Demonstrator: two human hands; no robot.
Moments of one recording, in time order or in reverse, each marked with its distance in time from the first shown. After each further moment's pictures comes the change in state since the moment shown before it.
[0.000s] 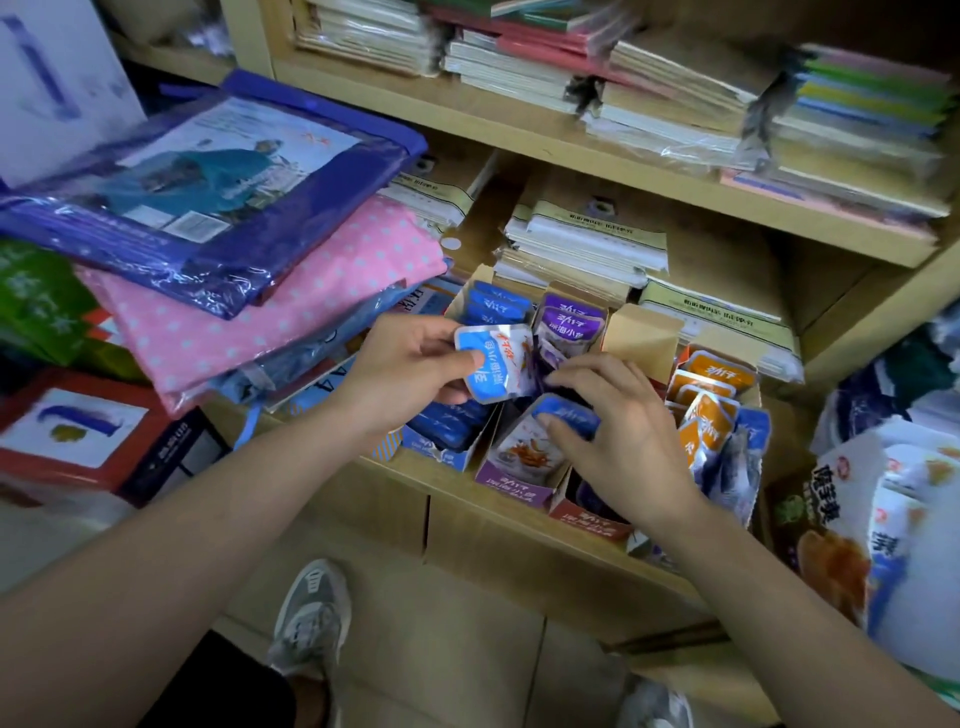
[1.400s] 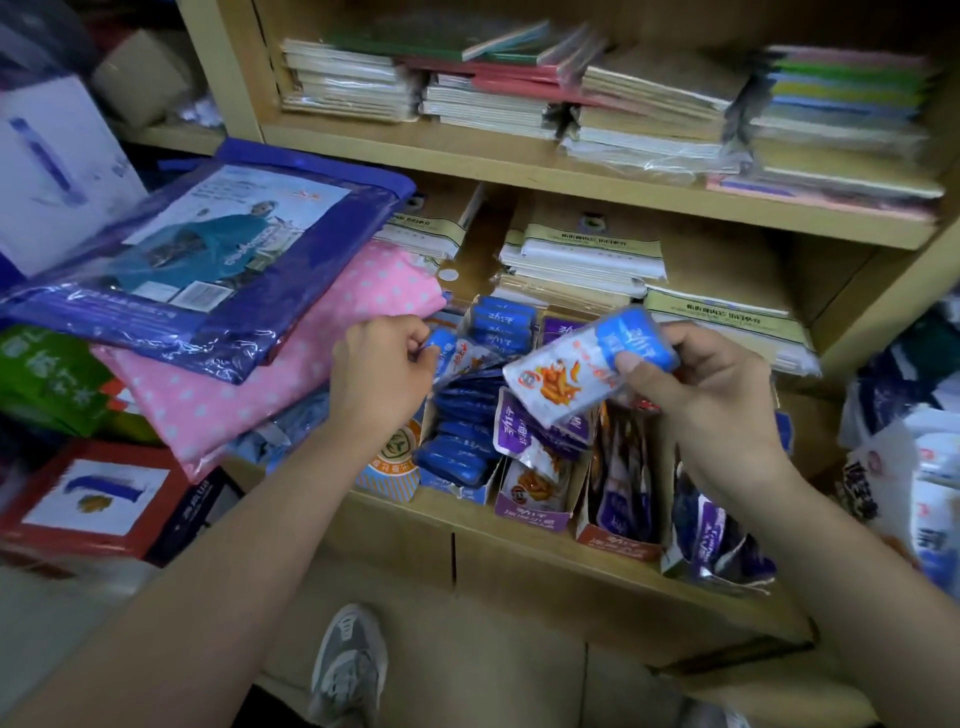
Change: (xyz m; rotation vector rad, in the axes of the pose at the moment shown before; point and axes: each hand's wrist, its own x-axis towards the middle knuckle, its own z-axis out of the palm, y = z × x) left_hand 0.045 -0.010 -0.026 0.832 0.430 0.329; right_hand 0.024 0.000 -0.037 0.888 0.259 0.386
